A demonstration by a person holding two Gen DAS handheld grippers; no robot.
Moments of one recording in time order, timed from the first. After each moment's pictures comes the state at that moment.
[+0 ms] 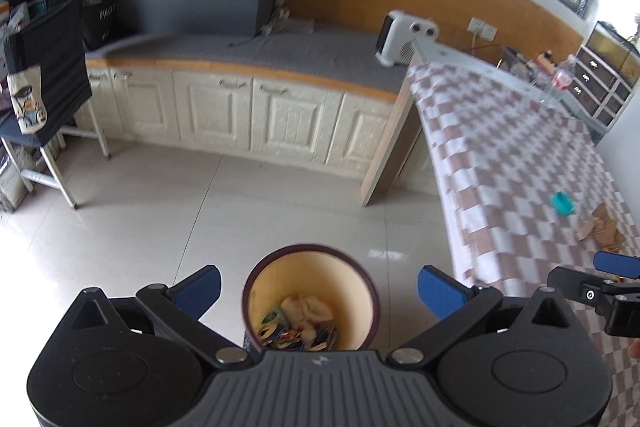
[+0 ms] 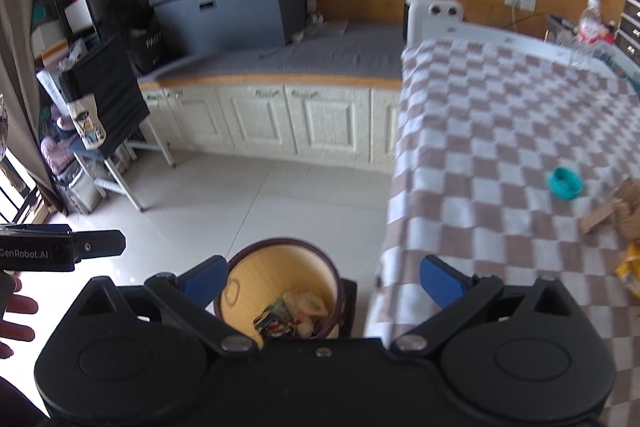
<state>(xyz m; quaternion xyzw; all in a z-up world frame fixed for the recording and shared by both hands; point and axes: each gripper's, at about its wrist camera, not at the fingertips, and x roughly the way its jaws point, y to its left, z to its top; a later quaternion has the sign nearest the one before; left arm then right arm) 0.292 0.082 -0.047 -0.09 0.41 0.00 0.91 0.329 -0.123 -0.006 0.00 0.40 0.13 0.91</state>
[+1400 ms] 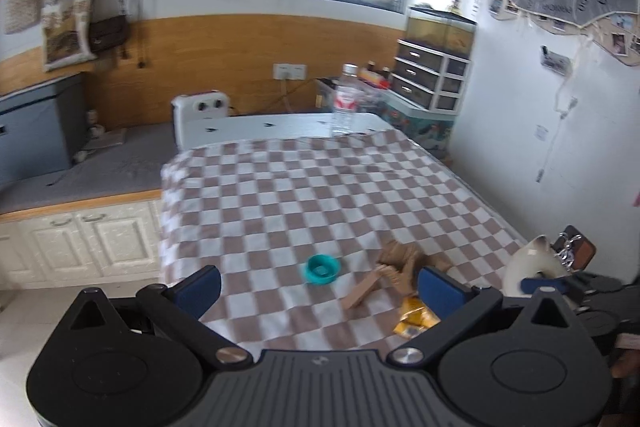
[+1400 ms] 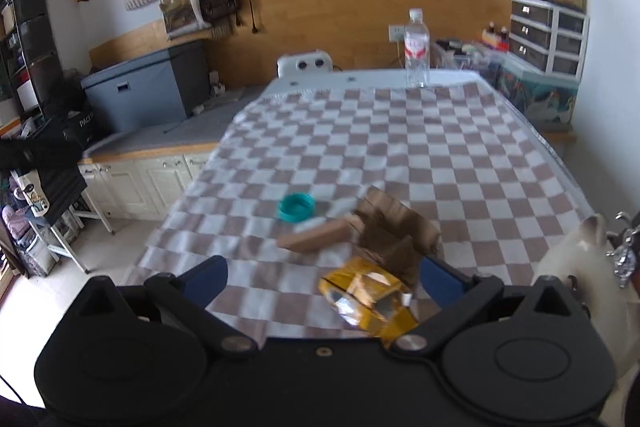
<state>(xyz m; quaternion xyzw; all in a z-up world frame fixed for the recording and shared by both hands) 0.336 -0.261 0.022 0.01 0.30 -0.20 0.93 0.310 -0.471 -0.006 0.04 0.33 0.06 0.94</state>
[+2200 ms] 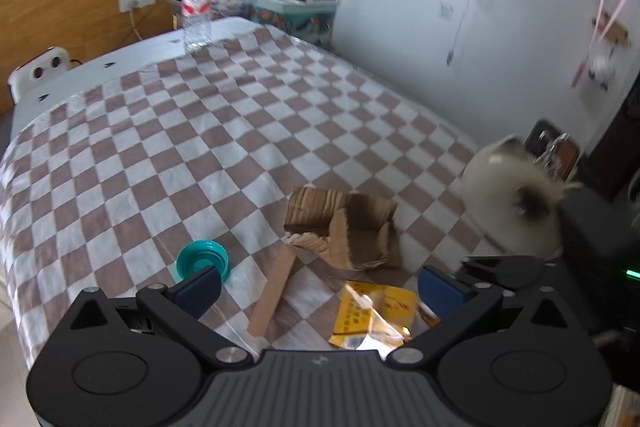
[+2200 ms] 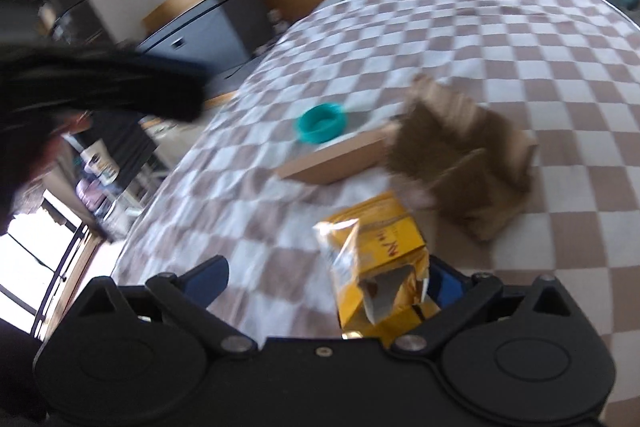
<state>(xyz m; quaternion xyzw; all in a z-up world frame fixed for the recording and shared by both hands) 0.465 -0.366 -0.071 0.12 0.40 -0.39 0.82 0.389 -0.492 -0.114 0.11 0.41 0.21 0.88</state>
